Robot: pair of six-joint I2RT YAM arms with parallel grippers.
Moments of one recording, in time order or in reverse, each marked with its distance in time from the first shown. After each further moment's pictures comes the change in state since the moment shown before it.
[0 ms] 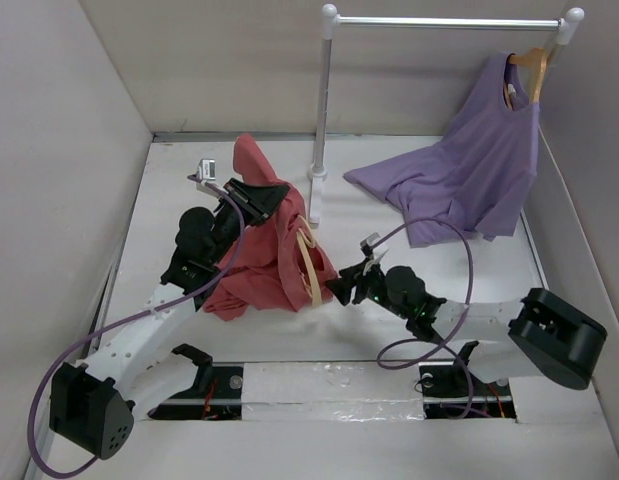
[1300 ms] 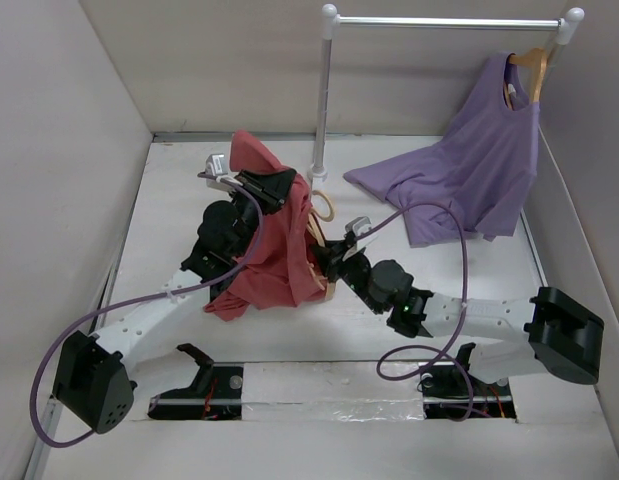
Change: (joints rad) left arm -0.151 0.139 0.076 0.090 -0.336 0.068; right arm 0.195 0.022 0.286 0.010 0.392 -0.229
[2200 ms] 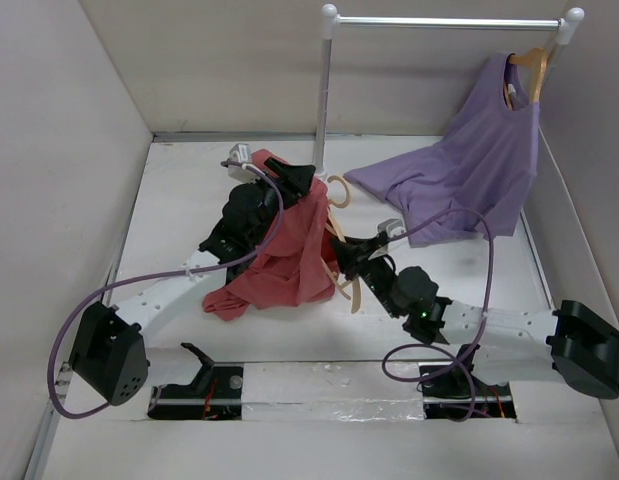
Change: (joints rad) left arm -0.032 0.154 0.125 -0.114 -0.043 0.040; right arm -0.027 -0.153 -0.130 0.078 0.022 0.071
